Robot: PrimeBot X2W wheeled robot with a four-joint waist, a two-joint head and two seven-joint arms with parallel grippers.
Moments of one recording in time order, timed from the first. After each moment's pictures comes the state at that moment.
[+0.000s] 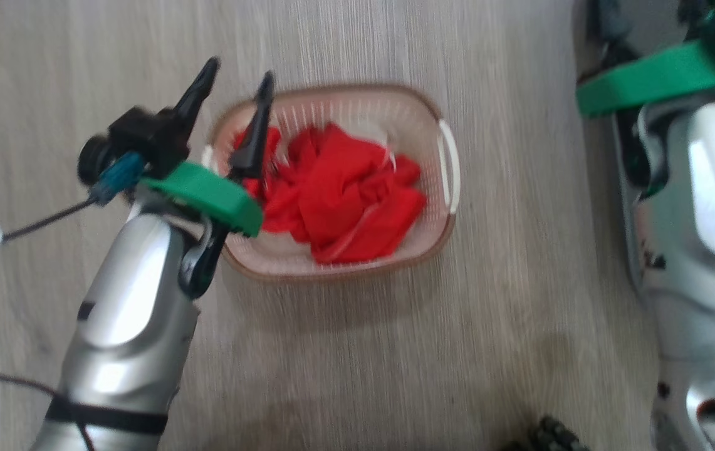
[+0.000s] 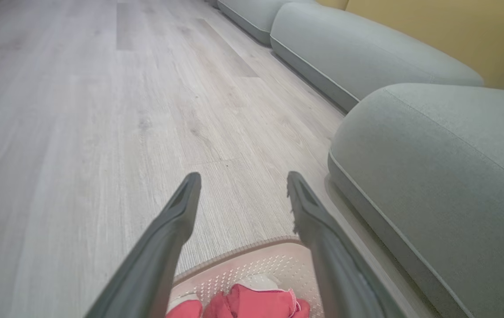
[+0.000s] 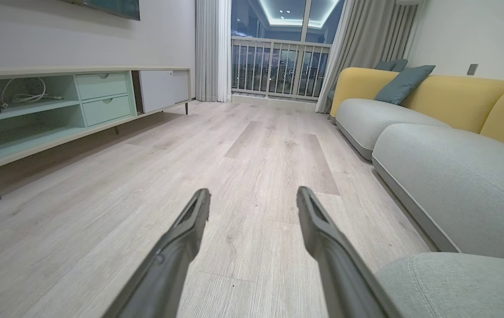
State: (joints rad) left arm -0.60 0.08 -0.25 0.42 -0.28 -0.13 -0.25; right arm -0.77 -0.07 0.02 0.36 0.04 0.13 -0.26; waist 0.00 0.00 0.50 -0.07
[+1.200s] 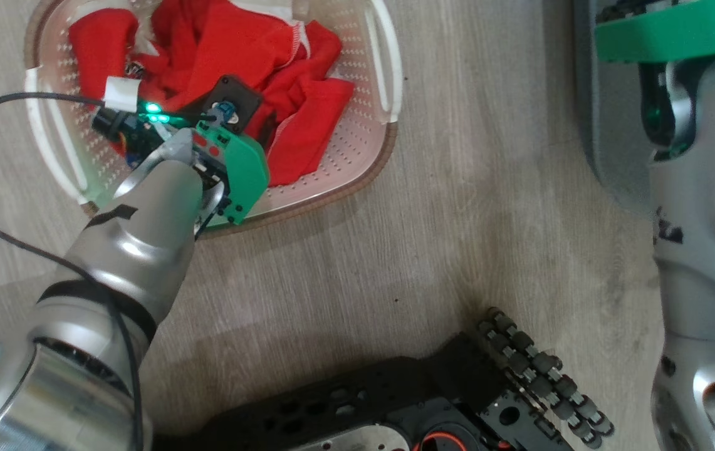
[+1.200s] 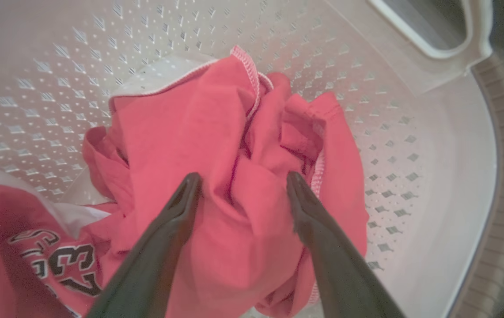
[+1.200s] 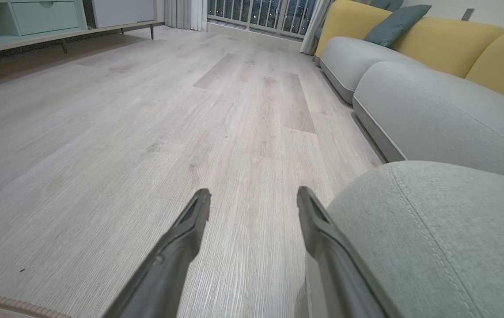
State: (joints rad) left arm -1.09 0.06 -0.83 1.24 -0.29 -0.09 -0.25; right arm -0.87 -0.07 0.03 0.23 0.04 0.13 -0.26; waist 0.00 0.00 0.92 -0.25
